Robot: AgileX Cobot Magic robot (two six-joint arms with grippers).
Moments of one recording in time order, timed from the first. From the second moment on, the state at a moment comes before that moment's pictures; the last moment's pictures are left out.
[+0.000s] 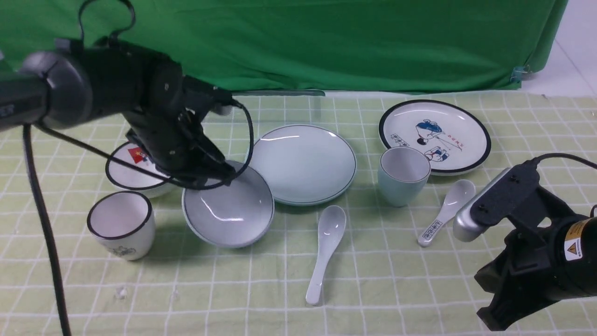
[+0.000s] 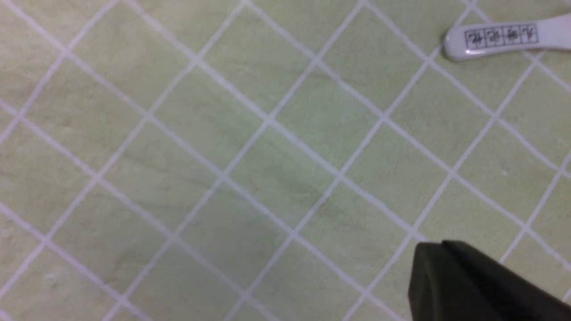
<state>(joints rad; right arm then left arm) 0.47 1.22 -0.73 0.11 0.59 -0.31 -0.26 1.85 -1.43 0.04 0.81 0.16</state>
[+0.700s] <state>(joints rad) 0.47 1.24 -0.73 0.12 0.52 -0.22 -0.28 2.18 -1.70 -0.38 0.52 0.38</state>
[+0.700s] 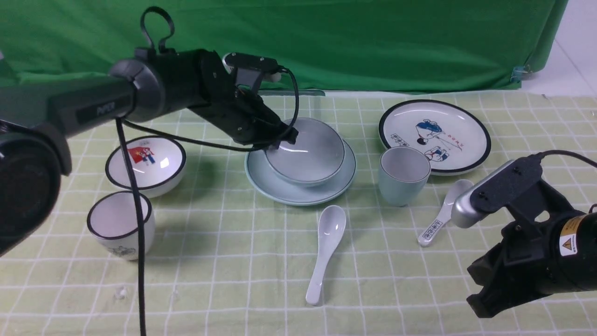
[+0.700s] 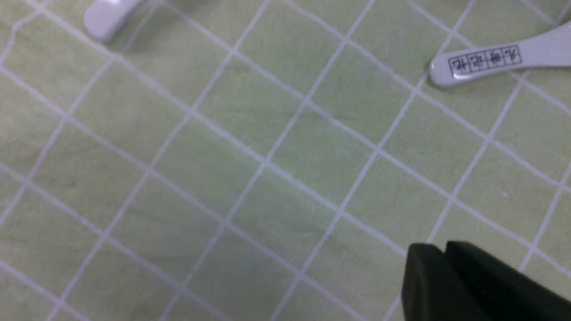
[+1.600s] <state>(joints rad) 0.31 2.01 -1.58 0.13 0.69 -0.26 -0.28 1.02 -1.16 -0.13 0.81 0.22</state>
